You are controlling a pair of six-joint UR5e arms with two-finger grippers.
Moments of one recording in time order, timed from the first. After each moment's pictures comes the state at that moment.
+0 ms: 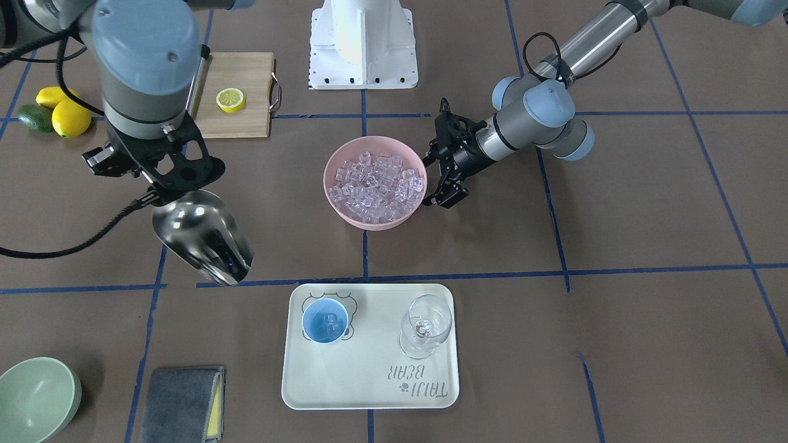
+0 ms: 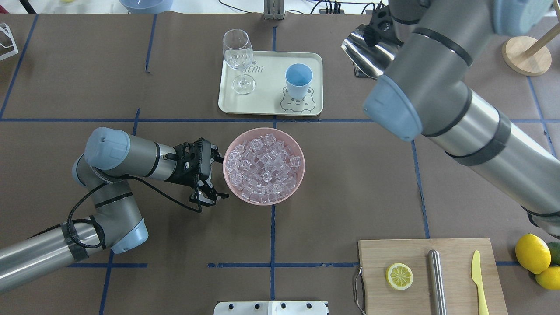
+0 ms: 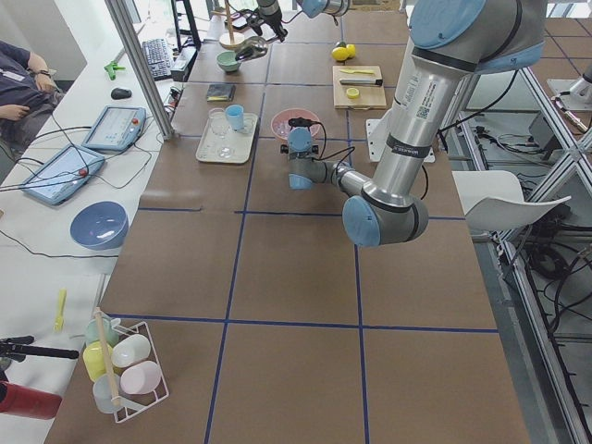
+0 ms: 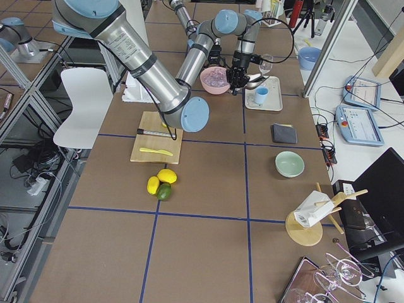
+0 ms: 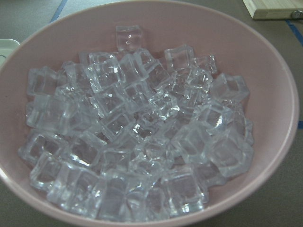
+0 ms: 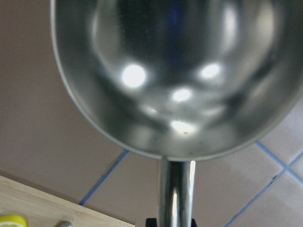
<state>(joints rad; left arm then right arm) -0.55 -2.02 -1.39 -2.77 -2.07 0.07 0.89 -0.80 1.85 -2.53 1.94 0.04</state>
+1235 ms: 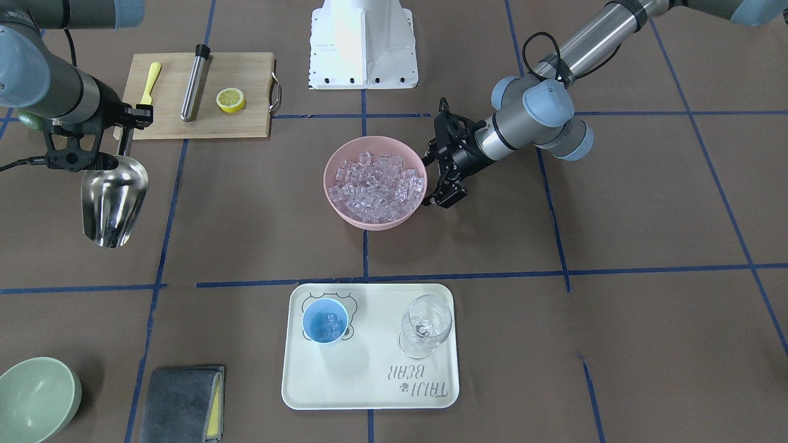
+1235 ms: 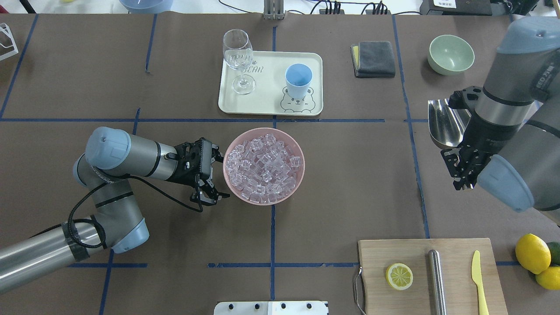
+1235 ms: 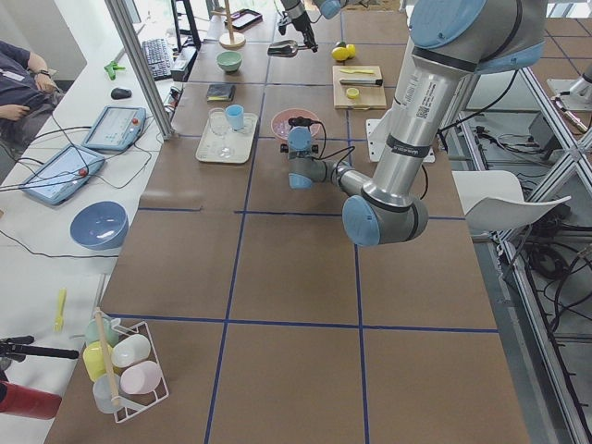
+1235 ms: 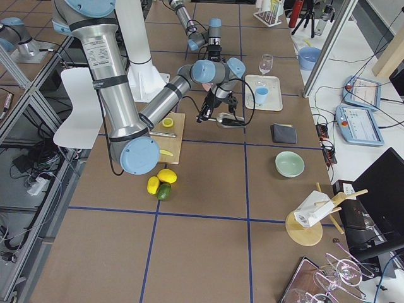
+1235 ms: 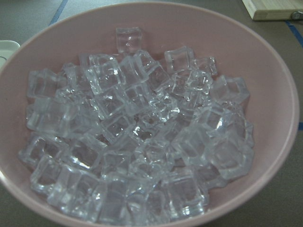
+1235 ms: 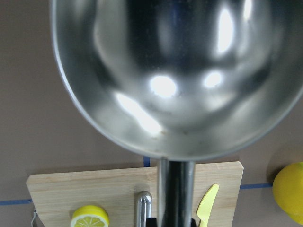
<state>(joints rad) -0.55 -2.03 -1.39 -2.77 -2.07 0.08 0.90 -1.32 2.03 -2.26 2.40 0.55</state>
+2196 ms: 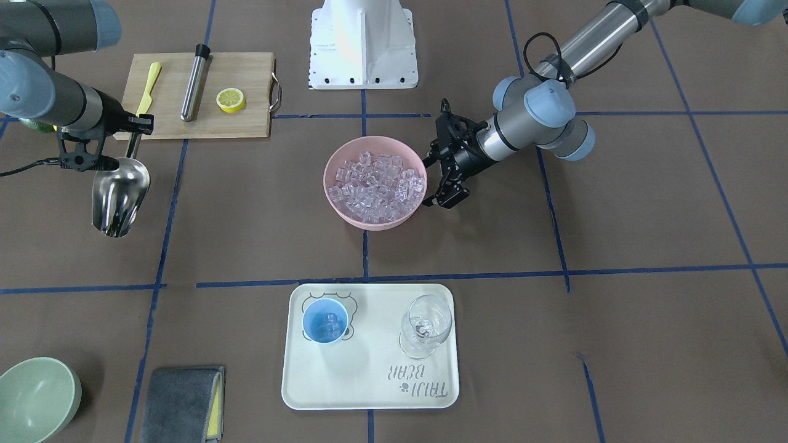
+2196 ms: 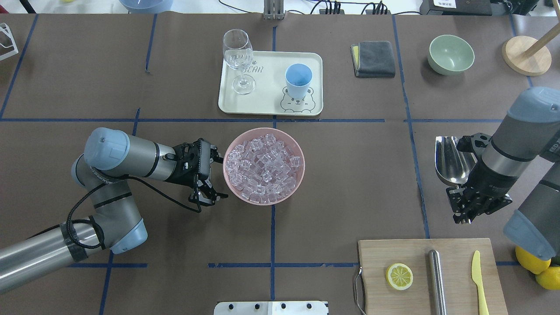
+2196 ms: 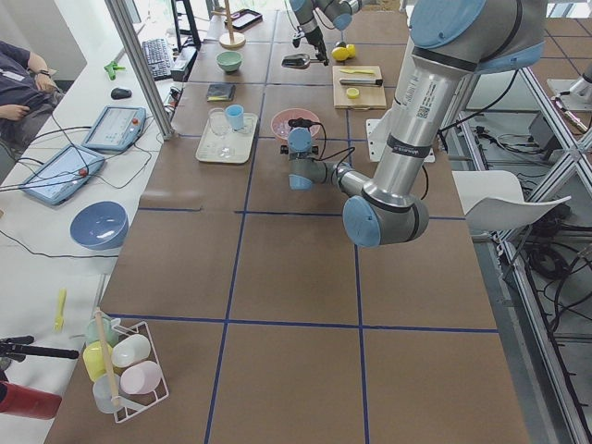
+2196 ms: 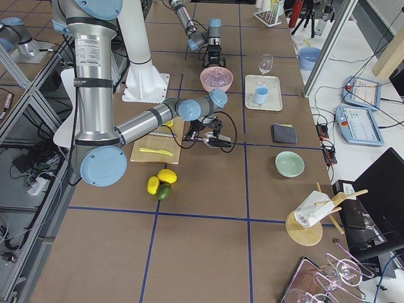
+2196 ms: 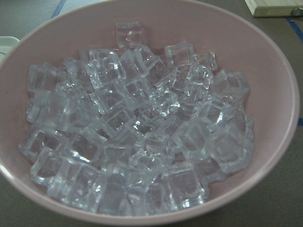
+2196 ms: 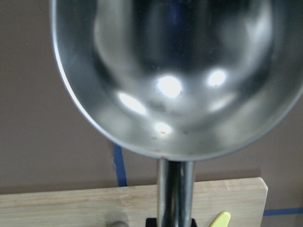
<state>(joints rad) -0.55 -2.02 -1.39 -2.76 -2.06 0.08 0.78 -1.57 1.95 -1.73 2.44 0.79</state>
